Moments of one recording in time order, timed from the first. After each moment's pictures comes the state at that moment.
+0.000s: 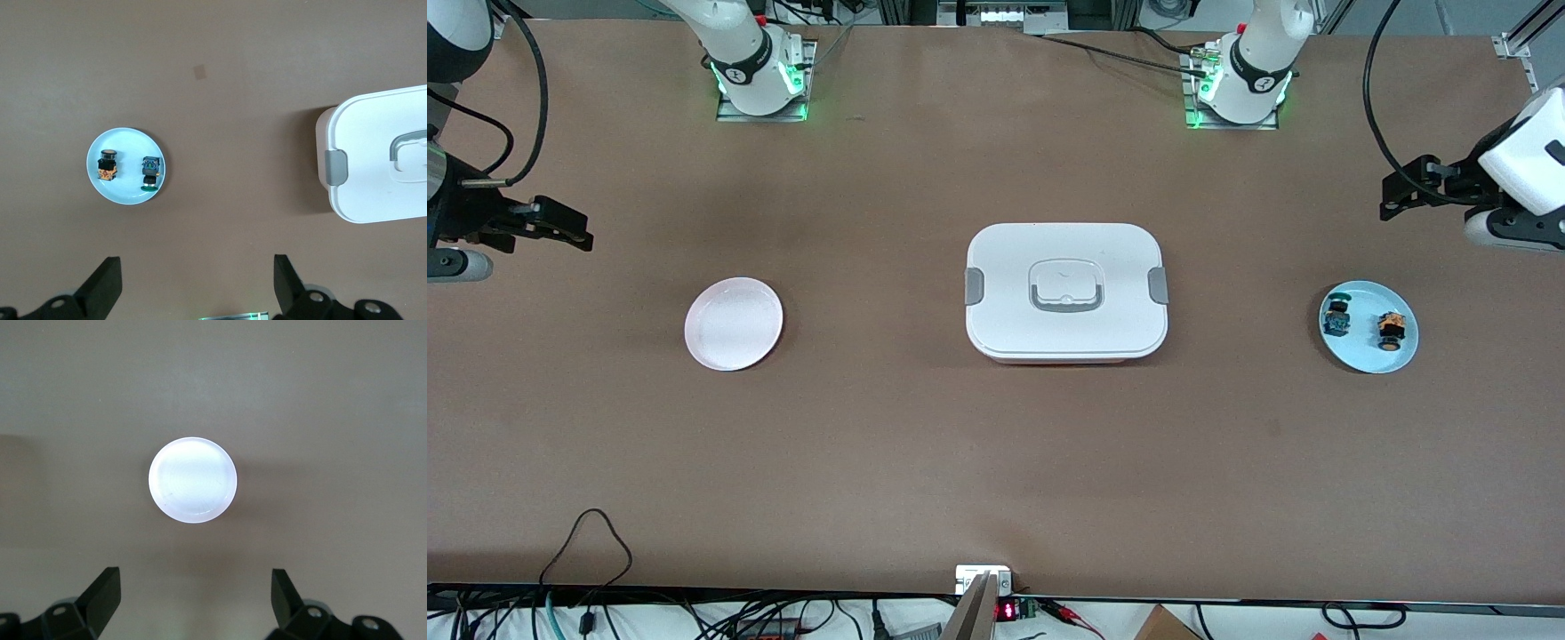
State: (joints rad) left arm -0.04 0.10 -0.01 -1.42 0.01 1.42 0.05; right arm 0.10 0.13 -0.10 -1.49 -0.01 1.54 -0.04
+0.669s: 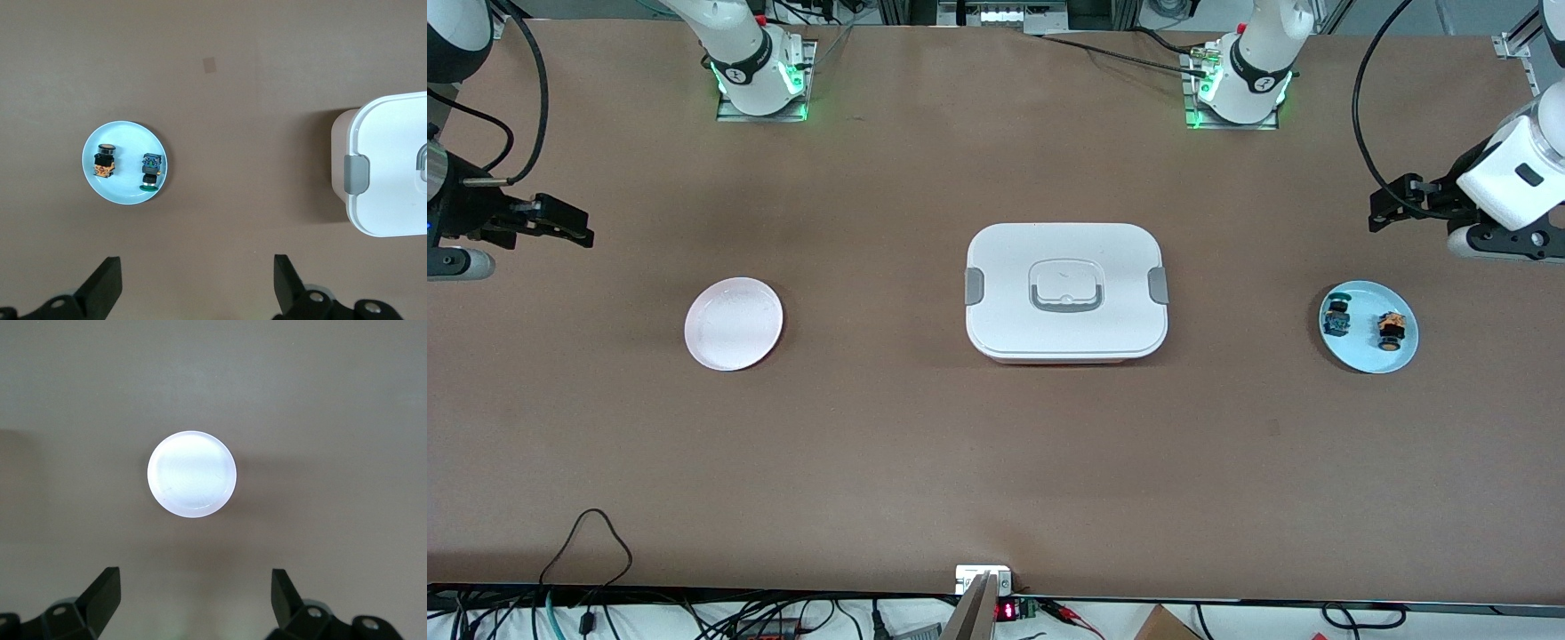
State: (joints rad) left arm -0.05 0.03 0.01 -1.61 0.01 1.54 0.02; right arm 0.10 0.13 -0.10 -1.49 -0.01 1.53 -0.04
